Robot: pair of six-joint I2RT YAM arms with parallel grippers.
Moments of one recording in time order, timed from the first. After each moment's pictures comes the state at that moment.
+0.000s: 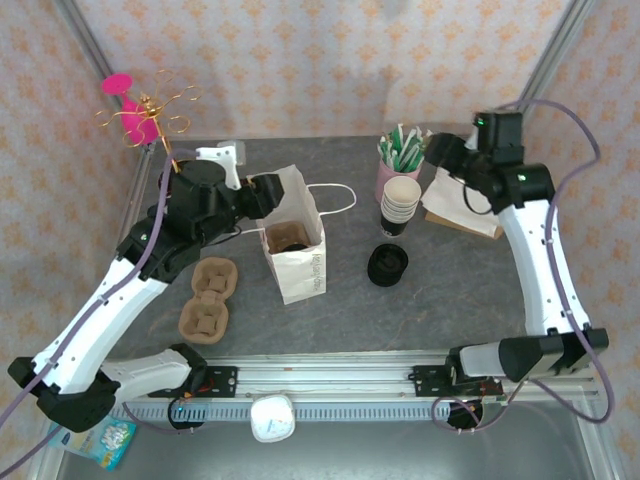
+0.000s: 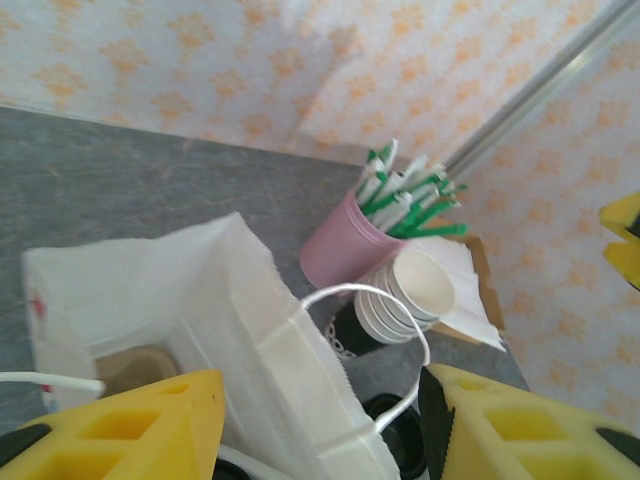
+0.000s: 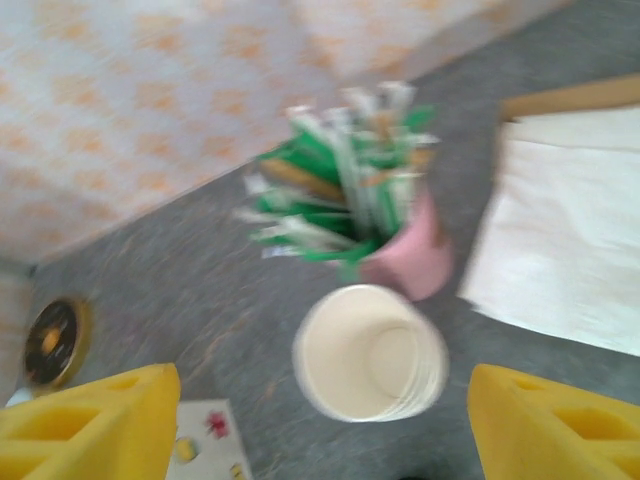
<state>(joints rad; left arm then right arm) -0.58 1.10 1.39 -0.68 -0.10 -0.60 0.08 1.33 1.59 -0.91 -0.08 0.54</state>
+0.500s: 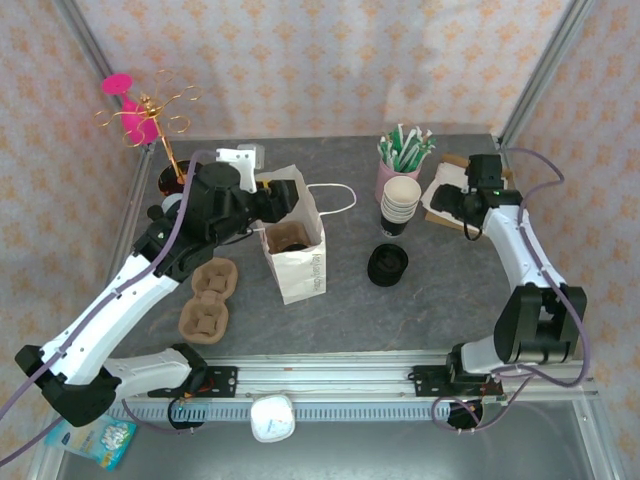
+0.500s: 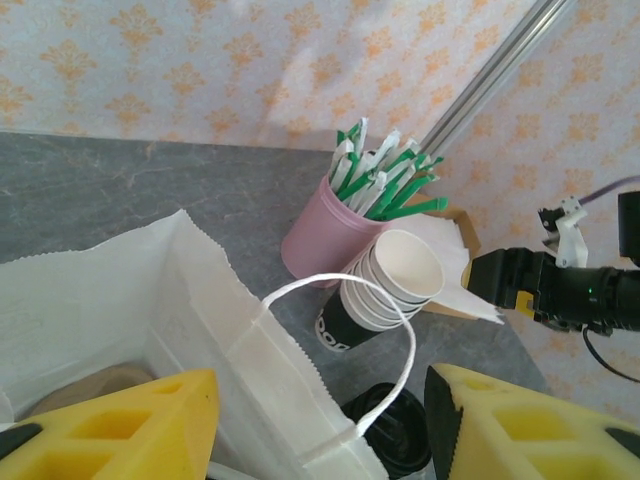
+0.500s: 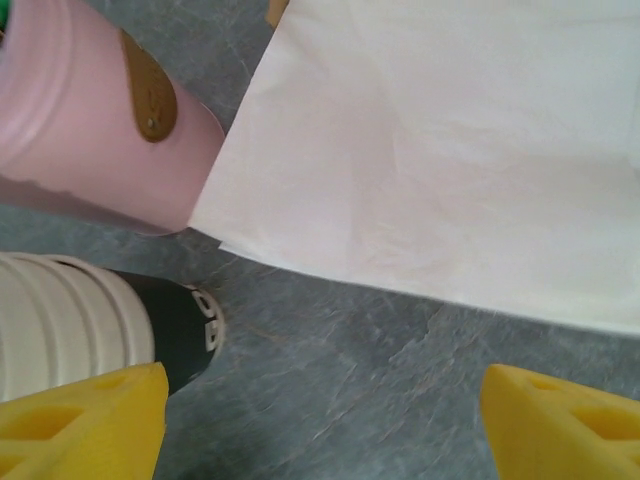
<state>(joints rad) -0.62 1.12 1.33 -0.58 -0.09 -0.52 -0.04 1.44 1.17 -0.67 -0.03 0.29</state>
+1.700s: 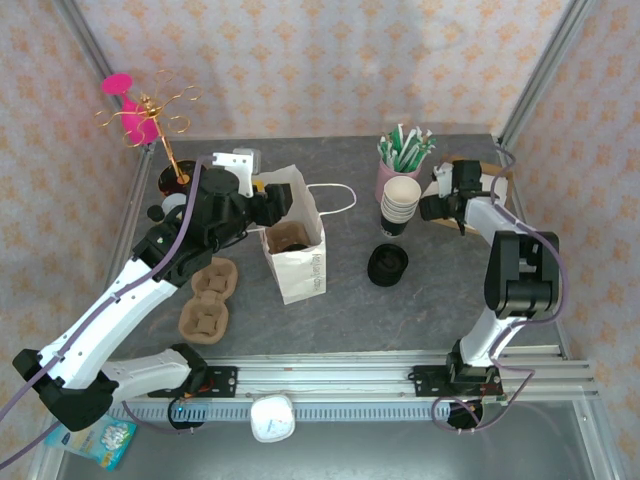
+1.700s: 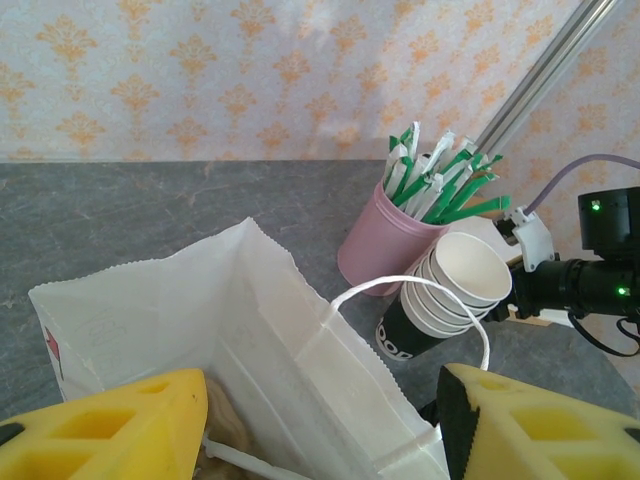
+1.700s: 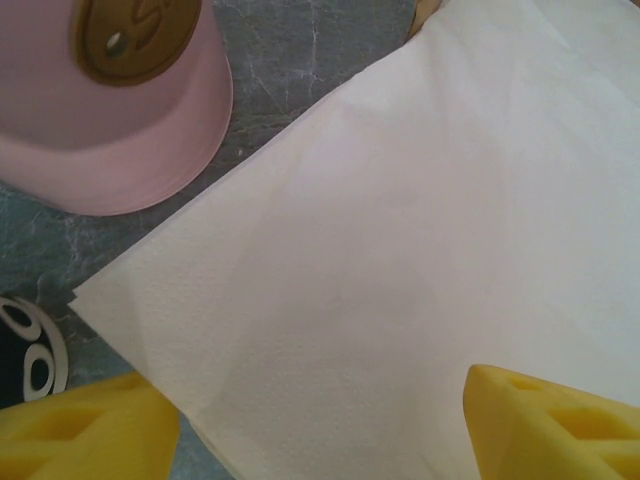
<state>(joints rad) -0.62 1.10 1.29 -0.58 -0.18 -0.43 -0.04 1.75 1.15 -0.35 -0.07 -0.24</state>
